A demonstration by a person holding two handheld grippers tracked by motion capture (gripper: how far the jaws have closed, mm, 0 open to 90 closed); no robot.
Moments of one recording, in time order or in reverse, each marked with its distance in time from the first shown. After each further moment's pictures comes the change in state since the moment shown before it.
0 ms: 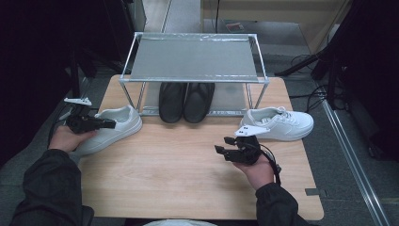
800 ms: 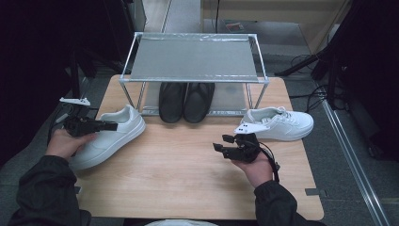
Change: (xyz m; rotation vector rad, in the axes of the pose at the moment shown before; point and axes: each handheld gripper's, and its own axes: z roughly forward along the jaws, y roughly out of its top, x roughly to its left) left arm -0.054 0.009 -0.017 -0.021 -0.033 -0.025; right arm 0.000 0.006 0.002 -0.025 0.027 0.012
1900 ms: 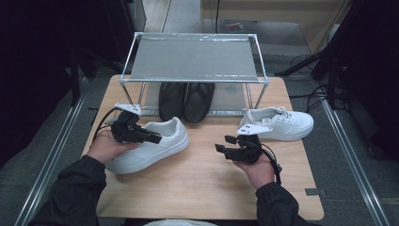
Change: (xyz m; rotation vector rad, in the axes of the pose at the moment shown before) left arm -0.106 0.039 0.085 0.147 -0.194 0.220; right arm -0.001 -0.005 -0.005 -0.002 -0.020 0.020
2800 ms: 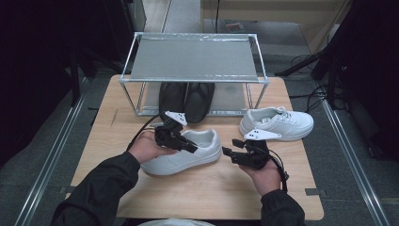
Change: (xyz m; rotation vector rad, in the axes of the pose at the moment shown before) left arm -0.030 0.040 0.100 0.124 -0.110 0.155; right arm -0.002 -0.015 -0.018 -0.017 -0.052 0.041
